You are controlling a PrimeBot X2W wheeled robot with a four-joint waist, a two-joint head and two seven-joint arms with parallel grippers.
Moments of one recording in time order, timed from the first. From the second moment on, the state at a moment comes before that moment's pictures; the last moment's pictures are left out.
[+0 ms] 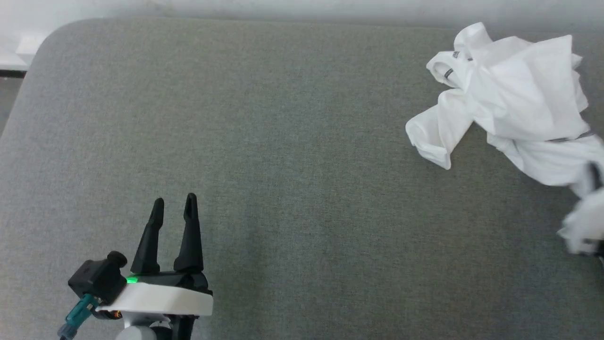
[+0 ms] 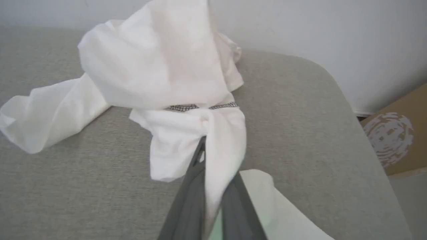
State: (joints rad) left arm -0.02 0.05 -0.01 0.02 -0.46 -0.12 -0.26; right arm -0.24 -0.11 -0.29 0.03 -0.04 0.13 0.42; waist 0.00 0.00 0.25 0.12
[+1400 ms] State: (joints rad) left arm 0.10 0.05 -0.01 -0.05 -0.36 -0.12 -0.26; right arm 0.08 -0.05 -0.32 -0.09 0.09 0.13 -0.20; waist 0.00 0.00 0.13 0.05
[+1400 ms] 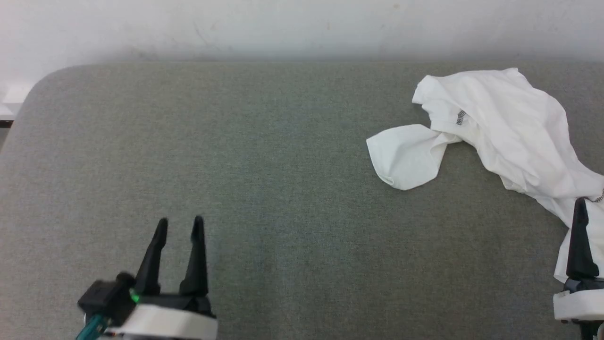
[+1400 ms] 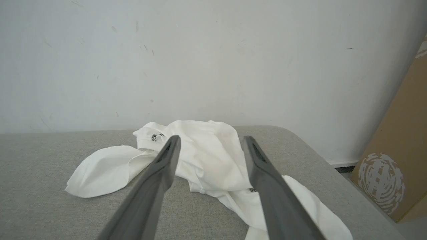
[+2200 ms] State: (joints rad) left arm -0.80 0.13 -0.55 0.21 -0.37 -0.12 0.21; right arm -0.05 -0.05 -0.34 -0.16 0.08 0.13 -0.21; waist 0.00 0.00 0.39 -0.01
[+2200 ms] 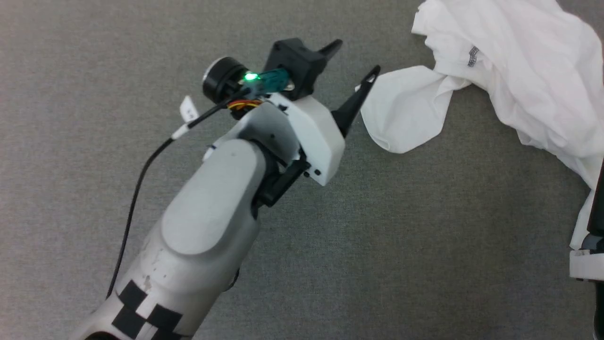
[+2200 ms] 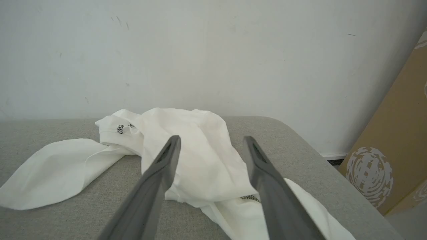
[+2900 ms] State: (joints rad) left arm -0.95 0.07 -0.76 0.49 -0.30 -0.10 0.41; right arm -0.08 -0.05 -0.31 -0.16 0.11 0.13 -0.21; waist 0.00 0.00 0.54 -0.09
